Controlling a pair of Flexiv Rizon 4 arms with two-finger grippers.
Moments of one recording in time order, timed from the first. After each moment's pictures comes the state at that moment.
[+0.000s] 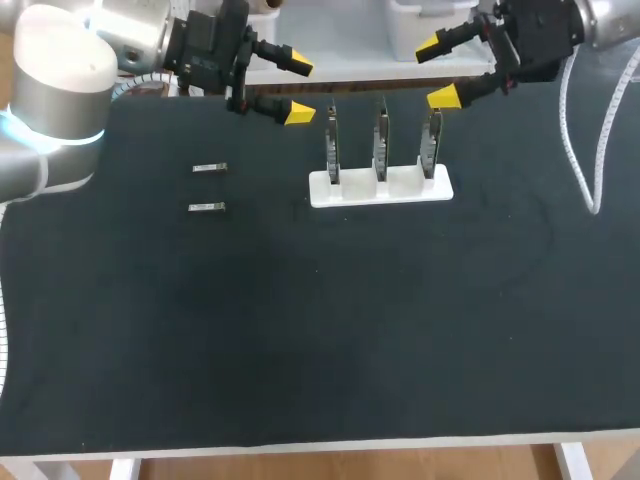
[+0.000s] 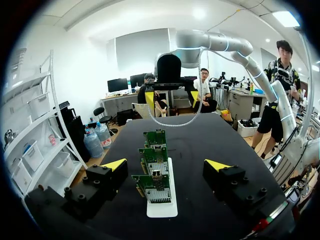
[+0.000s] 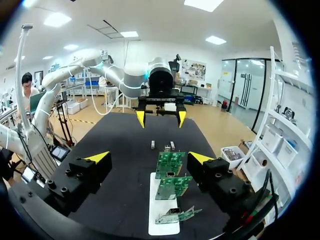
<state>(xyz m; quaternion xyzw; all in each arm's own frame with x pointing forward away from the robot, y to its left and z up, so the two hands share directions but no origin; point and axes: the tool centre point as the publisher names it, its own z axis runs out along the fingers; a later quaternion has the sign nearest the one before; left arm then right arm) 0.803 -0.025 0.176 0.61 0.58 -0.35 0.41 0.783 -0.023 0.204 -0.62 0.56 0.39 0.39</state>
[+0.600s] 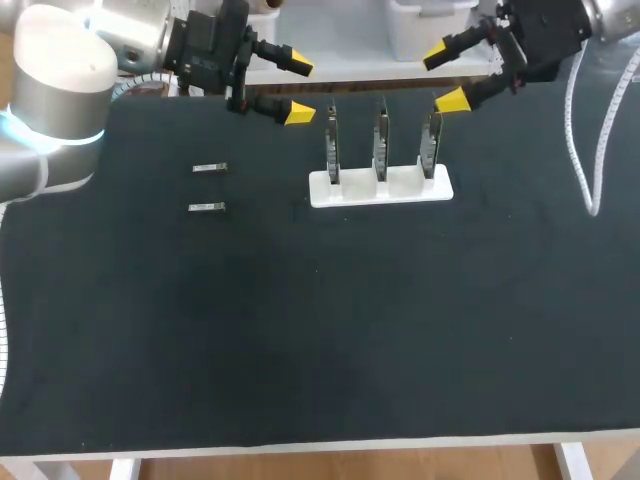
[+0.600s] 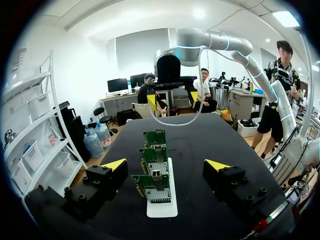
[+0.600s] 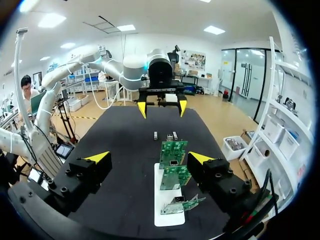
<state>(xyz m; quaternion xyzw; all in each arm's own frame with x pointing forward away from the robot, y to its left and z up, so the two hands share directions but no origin) 0.803 -0.025 0.176 0.61 0.58 -0.35 0.41 0.781 -0.036 0.197 -0.62 0.59 0.38 0.36</state>
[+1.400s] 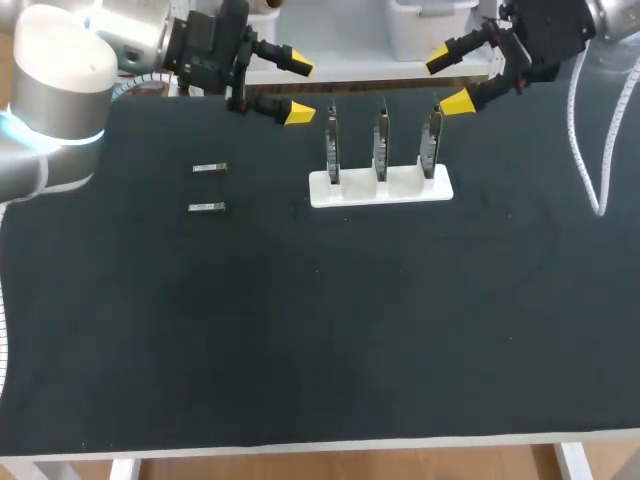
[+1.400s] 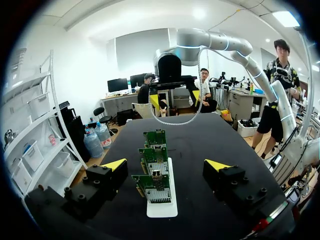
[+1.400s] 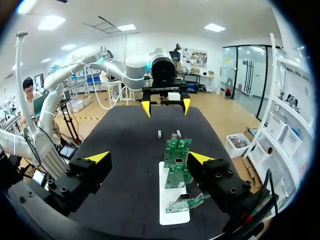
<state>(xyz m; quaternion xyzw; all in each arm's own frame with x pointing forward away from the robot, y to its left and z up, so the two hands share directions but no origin) 0.803 -0.025 0.176 0.61 0.58 -0.35 0.41 0.773 -0.039 0.196 -0.62 0.59 0.39 0.34</state>
